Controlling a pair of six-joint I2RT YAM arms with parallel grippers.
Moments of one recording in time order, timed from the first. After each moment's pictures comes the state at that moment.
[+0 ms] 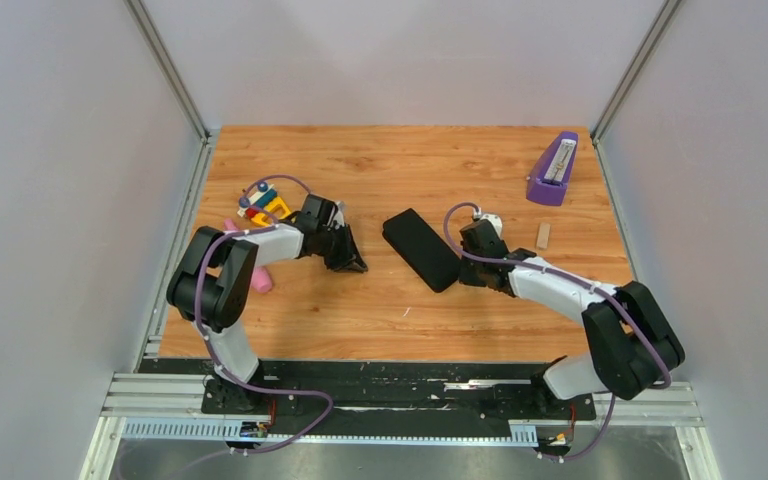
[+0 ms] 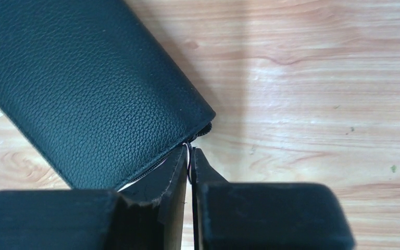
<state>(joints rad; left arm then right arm) -0.38 1.79 0.94 -0.18 0.44 -0.64 0.52 1.43 0.71 -0.25 0.20 0.56</state>
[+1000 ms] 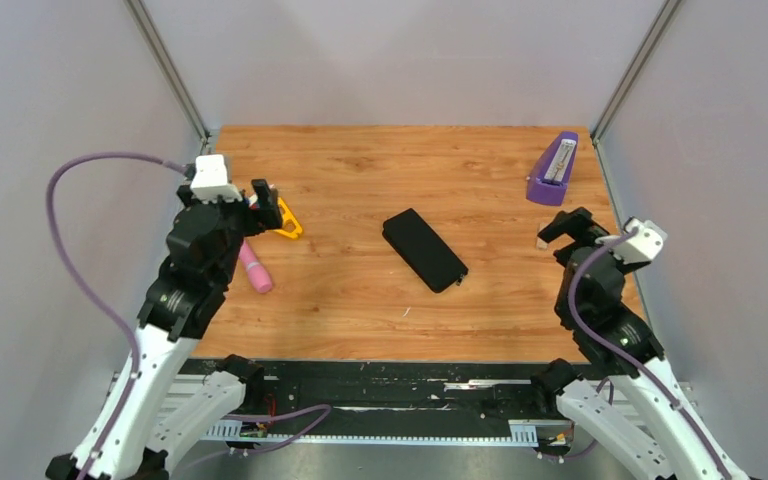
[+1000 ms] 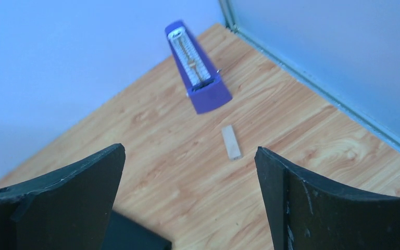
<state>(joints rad) -0.38 0.79 1.03 -0.41 -0.35 -0.19 0.53 0.59 0.79 -0.44 0.95 0.56</state>
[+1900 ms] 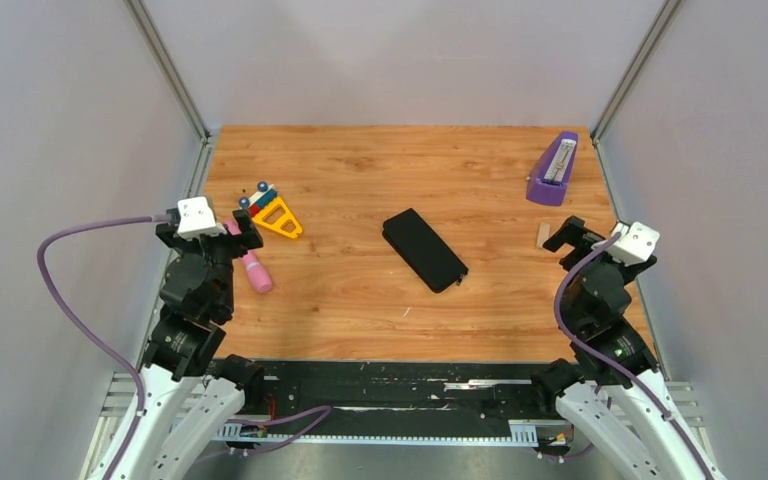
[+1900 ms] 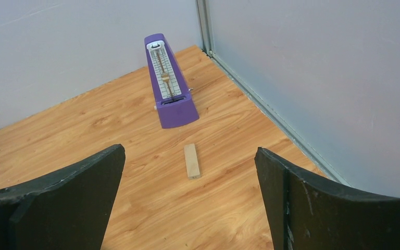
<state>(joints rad) -0.38 0.48 0.74 -0.19 -0.60 0.01 0.49 0.46 0.67 -0.26 0.97 0.19</state>
